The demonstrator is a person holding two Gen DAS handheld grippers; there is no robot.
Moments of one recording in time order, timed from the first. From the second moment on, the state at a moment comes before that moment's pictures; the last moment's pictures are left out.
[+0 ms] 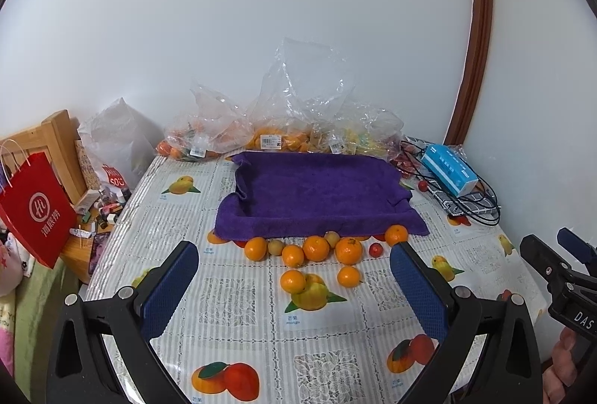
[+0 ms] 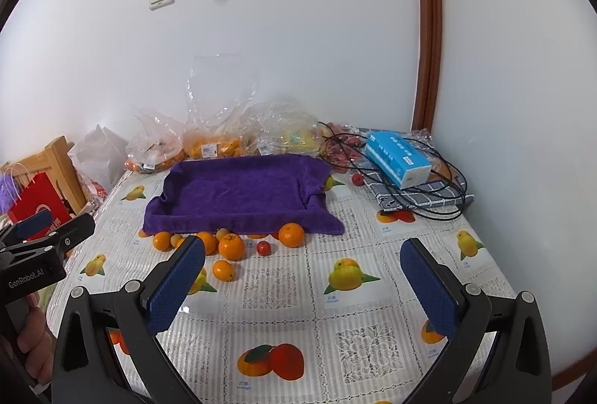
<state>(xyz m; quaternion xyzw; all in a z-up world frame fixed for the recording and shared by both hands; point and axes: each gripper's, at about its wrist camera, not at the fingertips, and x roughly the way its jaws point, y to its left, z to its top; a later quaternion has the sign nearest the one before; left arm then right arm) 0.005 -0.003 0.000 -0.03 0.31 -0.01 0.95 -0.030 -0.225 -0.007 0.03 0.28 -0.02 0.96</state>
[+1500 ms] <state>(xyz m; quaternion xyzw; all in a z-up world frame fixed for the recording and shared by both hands) 0.001 0.007 -0.005 -0.03 0.31 -0.02 0.95 -0.028 -0.220 -0.011 0.03 0.28 -0.02 0.96</state>
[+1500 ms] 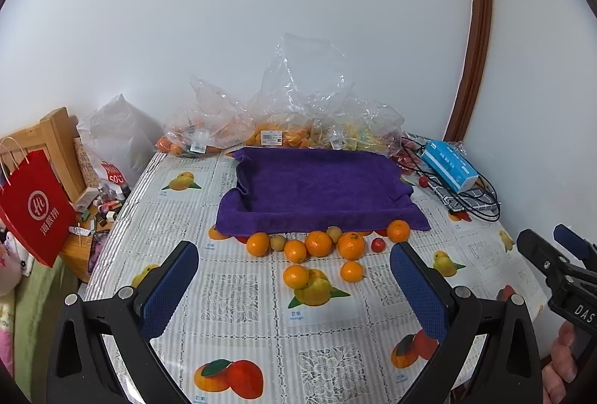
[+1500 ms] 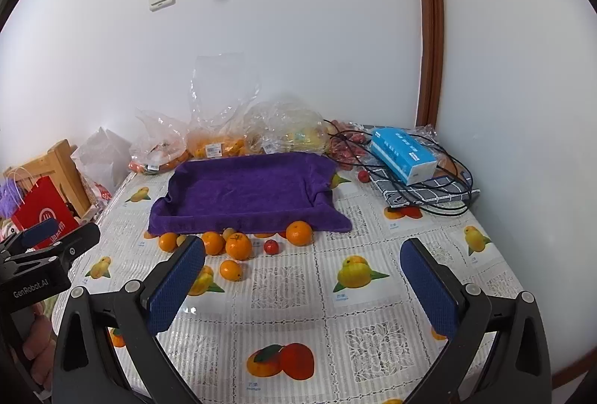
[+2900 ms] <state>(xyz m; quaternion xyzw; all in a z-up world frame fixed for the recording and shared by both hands) 0.044 0.032 -0.054 -0.04 0.34 0.00 0.94 0.022 -0.201 -0.053 0.01 0.32 -0.01 0.95</state>
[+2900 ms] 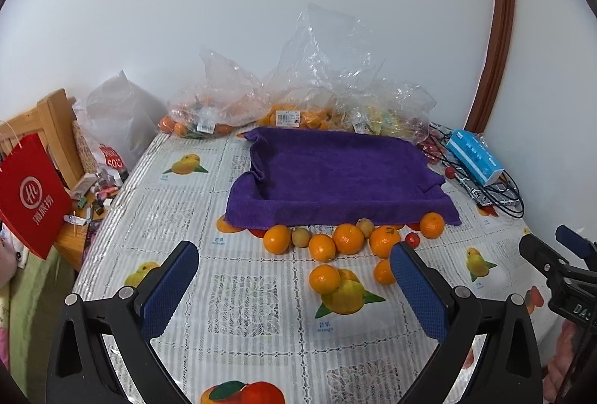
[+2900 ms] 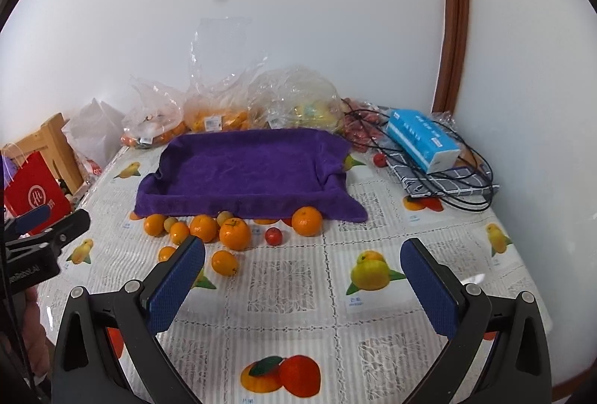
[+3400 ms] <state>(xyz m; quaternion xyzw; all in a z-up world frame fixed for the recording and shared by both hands) 0.090 0.045 -0.105 -0.03 0.37 0.02 0.93 0.075 -0.217 -0.112 0.02 0.36 -0.01 0.93</state>
